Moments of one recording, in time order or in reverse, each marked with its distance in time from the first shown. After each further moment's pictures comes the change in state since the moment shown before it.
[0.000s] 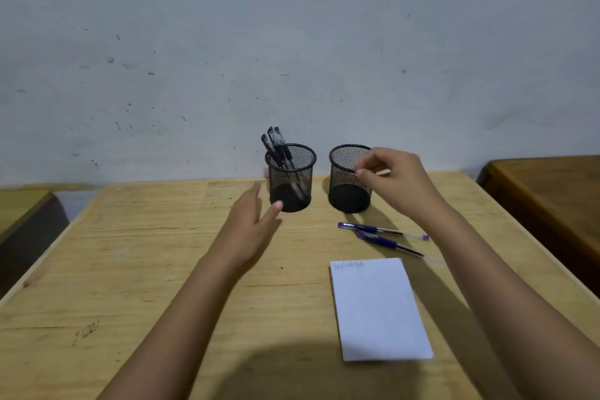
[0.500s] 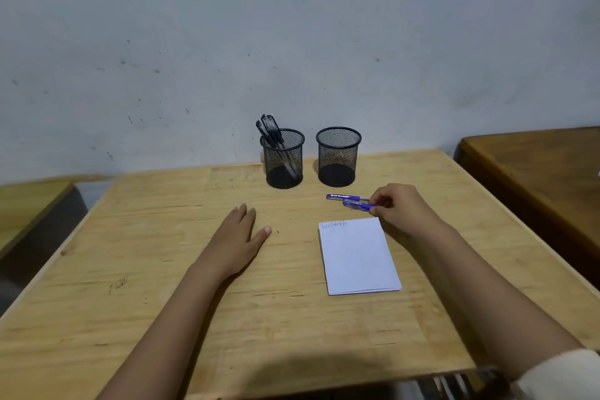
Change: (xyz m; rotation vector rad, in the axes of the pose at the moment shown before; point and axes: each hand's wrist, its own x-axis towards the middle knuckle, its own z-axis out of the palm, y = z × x) left_hand -0.065 -0.016 -0.006 0.469 -0.227 -0.083; right_hand -0.073 0.064 -0.009 -0.288 -0.185 0.191
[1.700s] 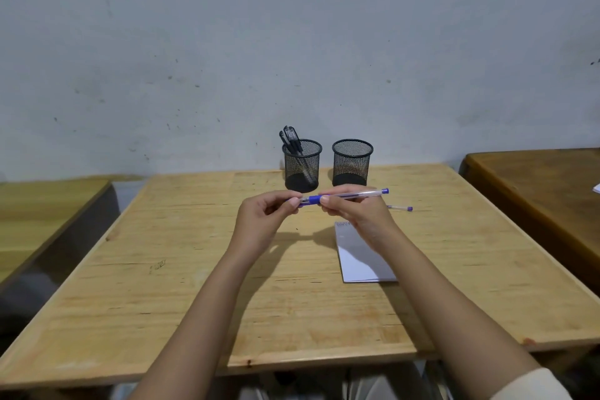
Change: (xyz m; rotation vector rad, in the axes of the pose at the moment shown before) left_hand -0.052 0.049 -0.036 -1.019 0.362 0.246; right_hand -0.053 -0.110 0.025 1.092 -0.069 -0.178
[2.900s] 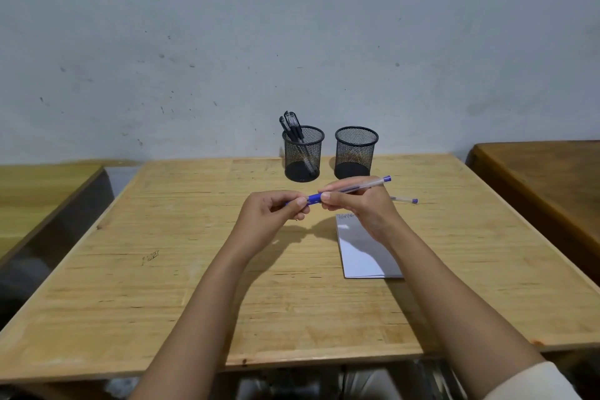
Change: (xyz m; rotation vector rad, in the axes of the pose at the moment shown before) left_hand 0.001 -0.009 -0.001 0.005 -0.125 -0.097; right_hand 0.009 0.005 -0.005 -0.048 -0.030 -0.022
